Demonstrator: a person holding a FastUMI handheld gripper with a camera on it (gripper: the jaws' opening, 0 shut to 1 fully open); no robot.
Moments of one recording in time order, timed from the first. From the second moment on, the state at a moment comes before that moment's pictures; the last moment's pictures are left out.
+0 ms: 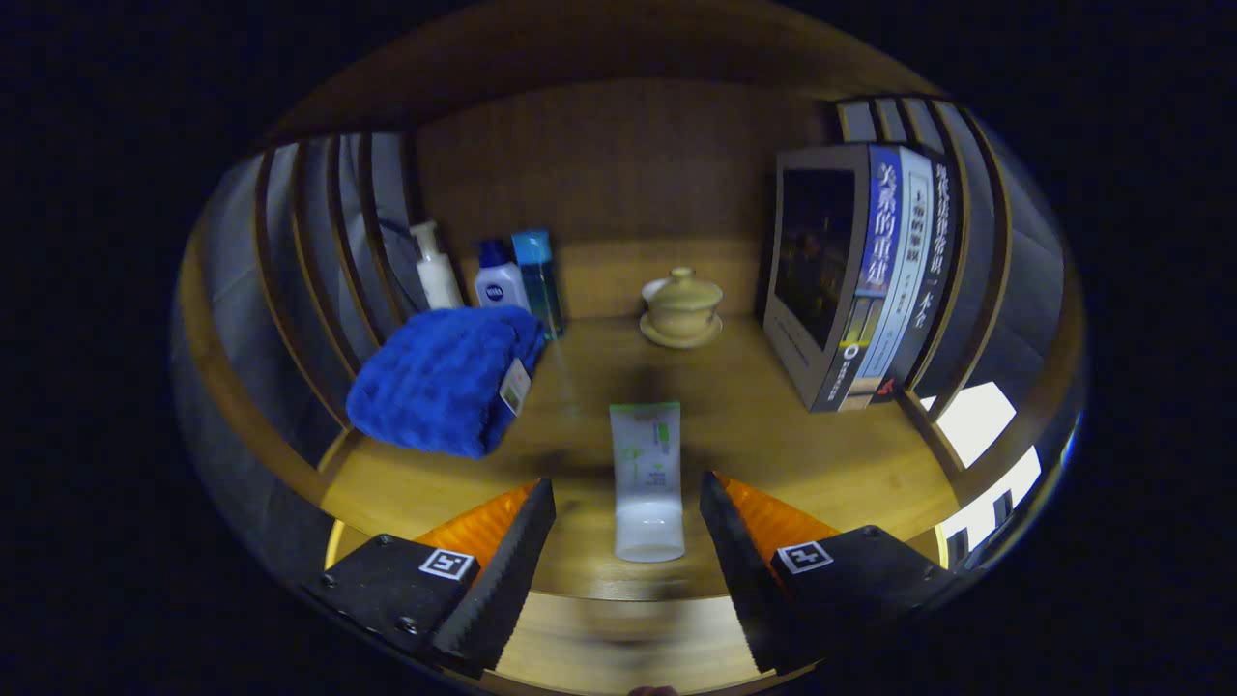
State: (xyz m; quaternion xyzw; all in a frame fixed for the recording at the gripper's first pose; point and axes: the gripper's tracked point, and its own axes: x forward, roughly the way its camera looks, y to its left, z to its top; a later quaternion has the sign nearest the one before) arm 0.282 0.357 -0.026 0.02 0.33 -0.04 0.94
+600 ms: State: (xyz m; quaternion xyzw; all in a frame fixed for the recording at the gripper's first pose) arm 0.171 0.452 0.112 0.00 0.14 0.07 0.99
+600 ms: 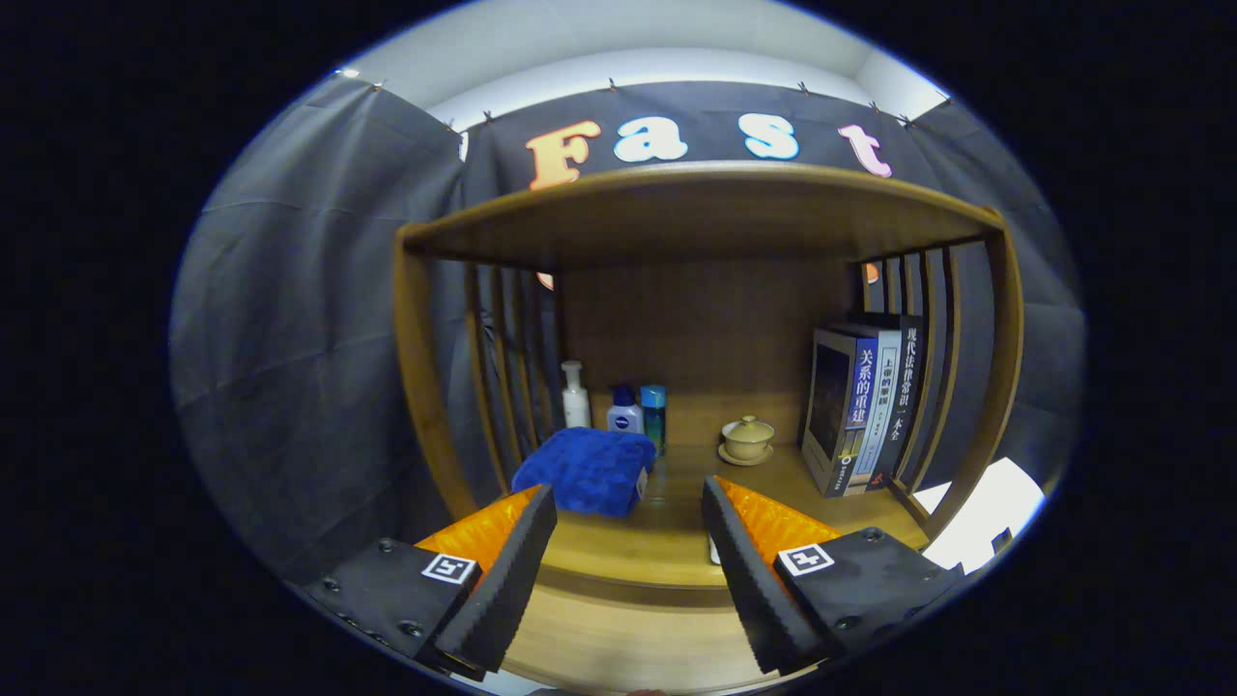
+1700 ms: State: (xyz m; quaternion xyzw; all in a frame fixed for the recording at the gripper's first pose) arm 0.022 0.422 0.006 0.02 0.09 0.00 1.00
